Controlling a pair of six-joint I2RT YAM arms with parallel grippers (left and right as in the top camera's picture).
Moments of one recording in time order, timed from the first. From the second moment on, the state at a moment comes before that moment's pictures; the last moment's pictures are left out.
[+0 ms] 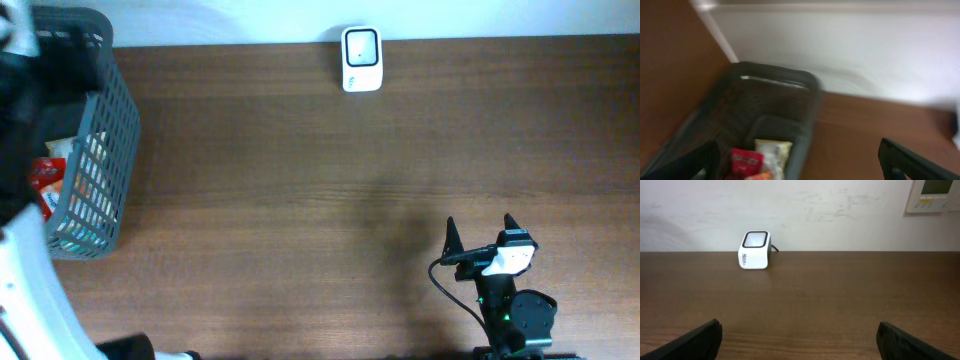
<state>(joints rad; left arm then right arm) 0.20 1.59 2.40 -1.26 -0.14 0.04 0.01 0.01 0.01 -0.07 -0.04 0.03</state>
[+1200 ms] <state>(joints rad) 0.67 2.17 2.45 -1.36 0.13 -0.11 0.01 0.01 0.01 -0.07 -0.04 0.03</state>
